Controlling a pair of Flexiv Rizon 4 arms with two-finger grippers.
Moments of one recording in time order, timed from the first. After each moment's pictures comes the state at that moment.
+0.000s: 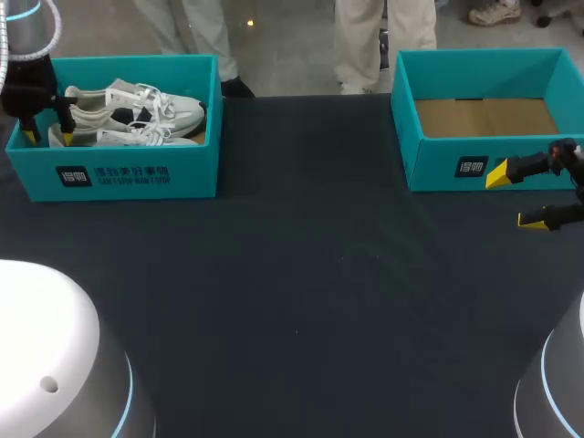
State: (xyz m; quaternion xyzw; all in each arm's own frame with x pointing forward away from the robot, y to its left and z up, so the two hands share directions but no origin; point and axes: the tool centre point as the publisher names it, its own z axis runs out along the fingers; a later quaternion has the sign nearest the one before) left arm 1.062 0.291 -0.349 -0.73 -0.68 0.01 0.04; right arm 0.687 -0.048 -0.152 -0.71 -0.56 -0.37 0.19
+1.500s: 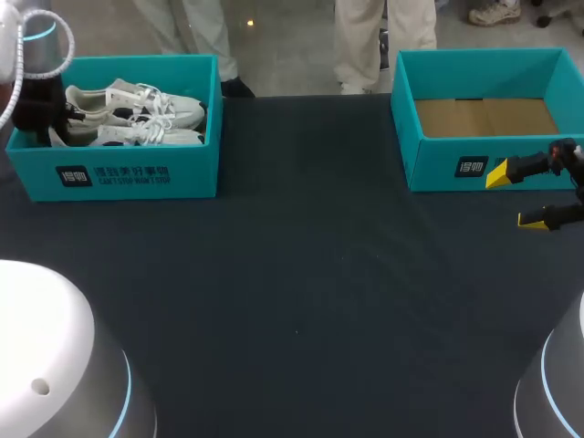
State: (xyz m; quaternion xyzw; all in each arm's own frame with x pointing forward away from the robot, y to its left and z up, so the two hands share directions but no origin) left arm 1.067 0.293 -0.378 -0.74 -0.67 -0.01 0.06; right arm 0.687 -0.048 -0.152 -0.71 -0.56 -0.37 0.19
